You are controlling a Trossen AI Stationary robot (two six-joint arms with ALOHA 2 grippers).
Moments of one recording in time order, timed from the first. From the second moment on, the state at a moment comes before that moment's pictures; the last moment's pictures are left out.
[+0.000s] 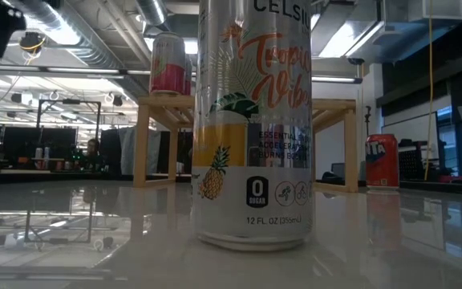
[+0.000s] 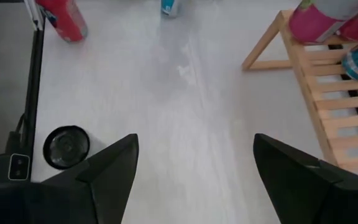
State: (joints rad) left arm -0.31 0.97 1.12 -1.57 -0.03 -0.91; right arm 0.41 1.77 2.07 -1.23 0.37 0.39
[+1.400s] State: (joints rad) left arm -0.30 0.98 0.87 -1.54 0.08 -0.64; right arm 0.41 1.77 2.07 -1.22 0.35 0.41
